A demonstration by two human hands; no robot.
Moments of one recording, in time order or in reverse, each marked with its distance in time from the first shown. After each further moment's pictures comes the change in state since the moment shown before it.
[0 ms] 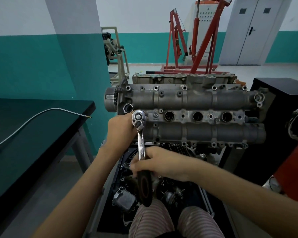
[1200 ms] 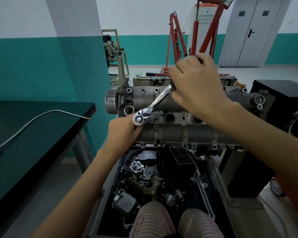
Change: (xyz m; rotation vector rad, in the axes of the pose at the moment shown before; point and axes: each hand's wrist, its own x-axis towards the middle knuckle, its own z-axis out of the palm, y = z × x) left_hand 0.000 0.003 -0.007 0.001 0.160 0.169; right_hand -0.031 -0.069 -0.099 -1.523 1.070 -0.235
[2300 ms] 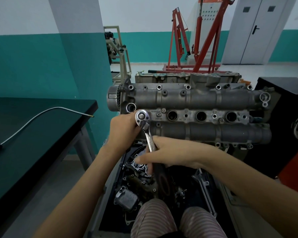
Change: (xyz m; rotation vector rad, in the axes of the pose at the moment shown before) left_hand -0.001 -0.007 0.005 -0.032 -0.194 -0.120; right_hand -0.059 -0.071 0.024 1.309 -1.044 0.144
